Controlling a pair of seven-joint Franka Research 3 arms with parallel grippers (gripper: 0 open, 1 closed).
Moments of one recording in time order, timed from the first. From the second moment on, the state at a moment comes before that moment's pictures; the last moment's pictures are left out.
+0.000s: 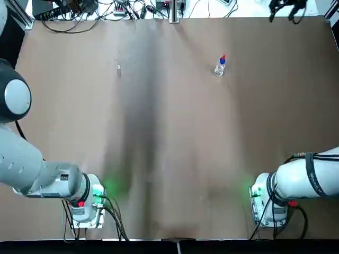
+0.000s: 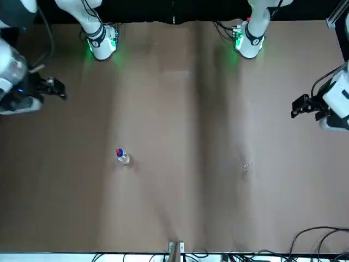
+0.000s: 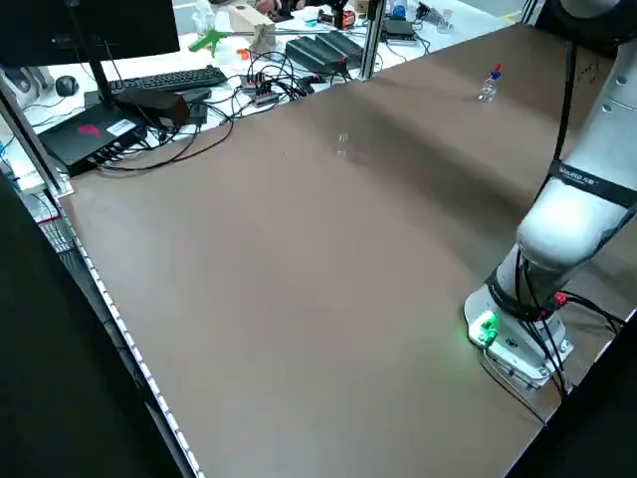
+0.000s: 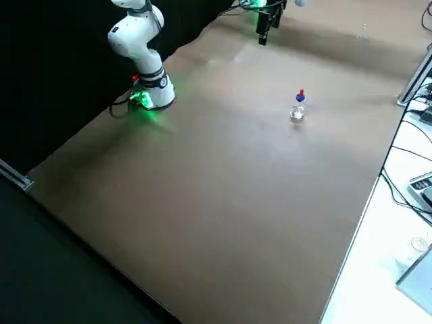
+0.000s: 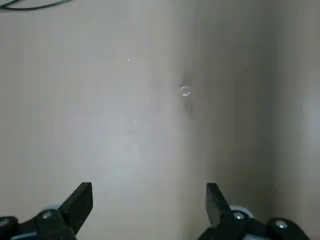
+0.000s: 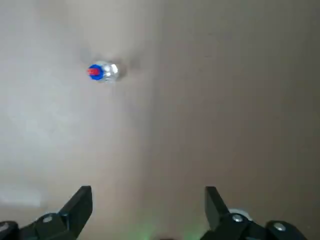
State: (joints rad) left arm -0.02 0.12 -0.03 -1.50 -0.02 1.61 0.04; right arm 0.06 -0.01 0.00 -1.64 0.03 1.54 -0.02
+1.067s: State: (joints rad) left arm -0.06 0.33 -0.10 -1.51 -0.02 1.72 0.53; right arm 0.27 0.37 0.01 -1.63 0.13 1.88 0.11
